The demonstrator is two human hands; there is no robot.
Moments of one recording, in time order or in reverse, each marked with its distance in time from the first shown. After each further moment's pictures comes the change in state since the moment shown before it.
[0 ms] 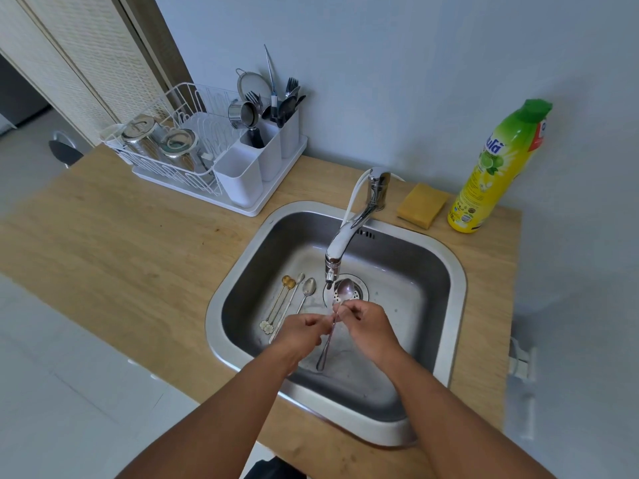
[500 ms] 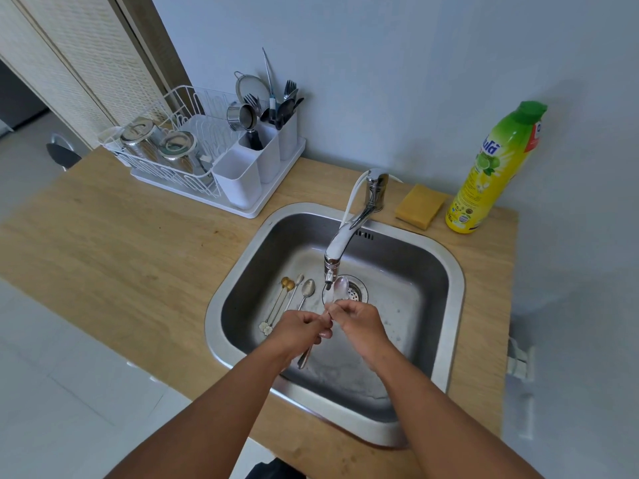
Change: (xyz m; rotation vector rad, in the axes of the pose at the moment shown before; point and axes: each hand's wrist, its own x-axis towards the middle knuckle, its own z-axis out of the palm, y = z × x) left_hand -0.002 0.009 -0.012 0.051 -0.080 0.061; right_hand 0.003 -0.005 0.013 0.175 -0.022 0.113
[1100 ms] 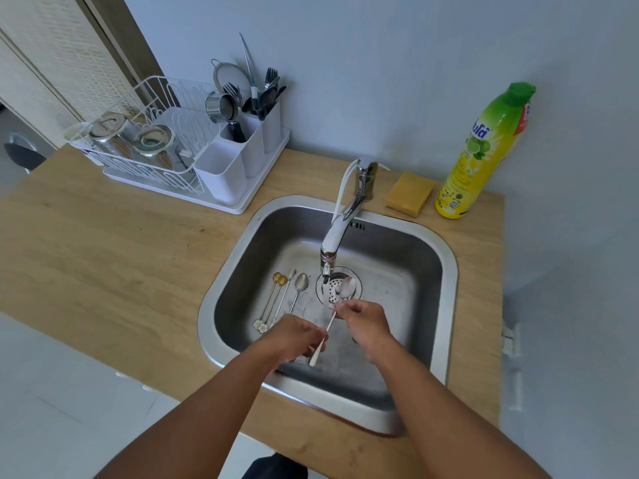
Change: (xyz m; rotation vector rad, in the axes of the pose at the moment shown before) left_hand 0.002 -0.011 -0.011 0.305 -0.154 -0.076; right_hand 0.001 0.011 0.000 -0.051 0.228 0.224
